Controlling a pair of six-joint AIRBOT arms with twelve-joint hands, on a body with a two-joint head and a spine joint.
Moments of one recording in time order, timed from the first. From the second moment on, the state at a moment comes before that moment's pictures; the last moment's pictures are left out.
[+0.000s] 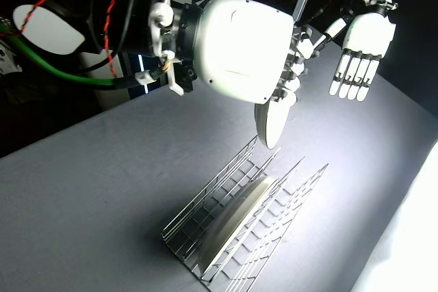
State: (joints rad) left arm 0.41 -0.89 1.56 1.62 -0.91 -0.23; right arm -0.22 -0.75 0.81 0.09 0.41 -0.30
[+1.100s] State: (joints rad) left arm 0.41 -0.89 1.55 1.63 -0.91 -0.23; right arm -0.43 -0.75 0.99 0.07 0.47 -0.30
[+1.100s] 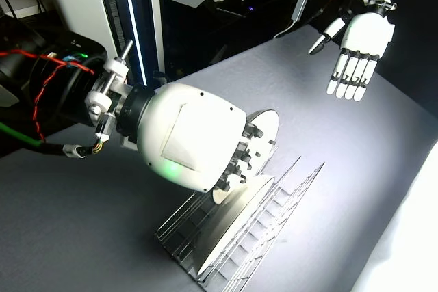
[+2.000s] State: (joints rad) left arm 0.41 -0.89 1.52 1.64 -0.93 -0.23; right arm -0.47 -0.76 1.05 -0.15 0.55 -0.34
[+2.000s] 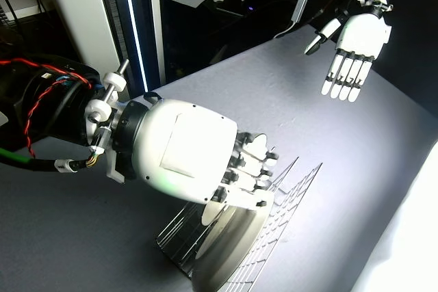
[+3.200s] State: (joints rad) left arm 0.21 -0.81 1.33 1.72 -1.12 -0.22; right arm -0.43 -0.77 1.02 -1.05 1.02 -0.40
